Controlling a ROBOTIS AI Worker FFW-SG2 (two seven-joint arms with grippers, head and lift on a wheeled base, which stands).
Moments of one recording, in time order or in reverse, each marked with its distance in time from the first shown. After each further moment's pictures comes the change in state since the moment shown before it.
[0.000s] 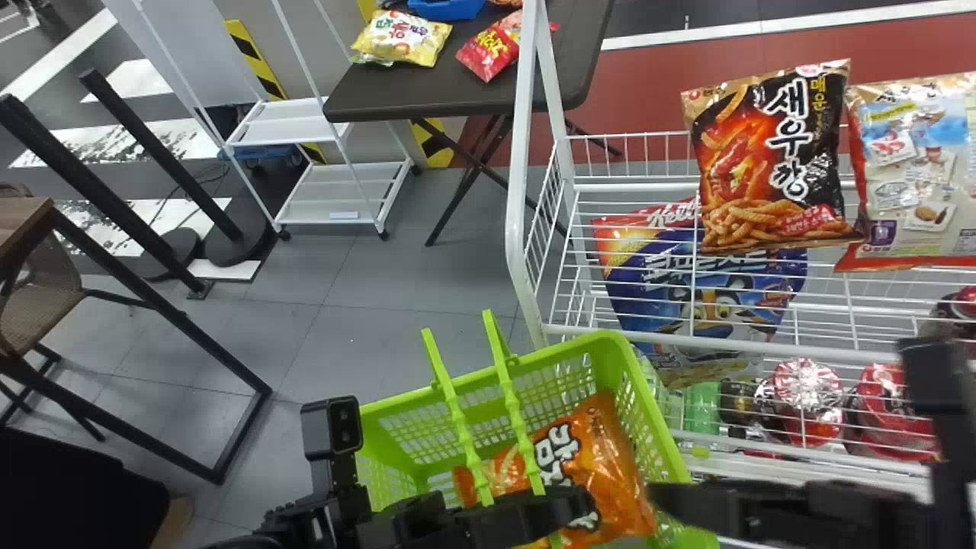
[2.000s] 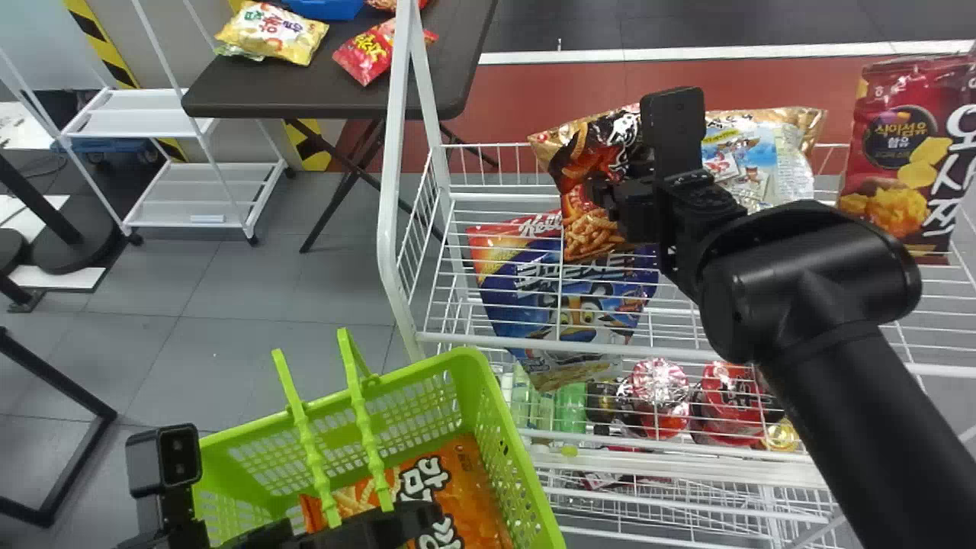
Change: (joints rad) left arm -0.005 0.031 0.020 0.047 0.020 0.003 -0.020; right arm -0.643 0.104 0.343 0.771 0.763 -0.822 -0.248
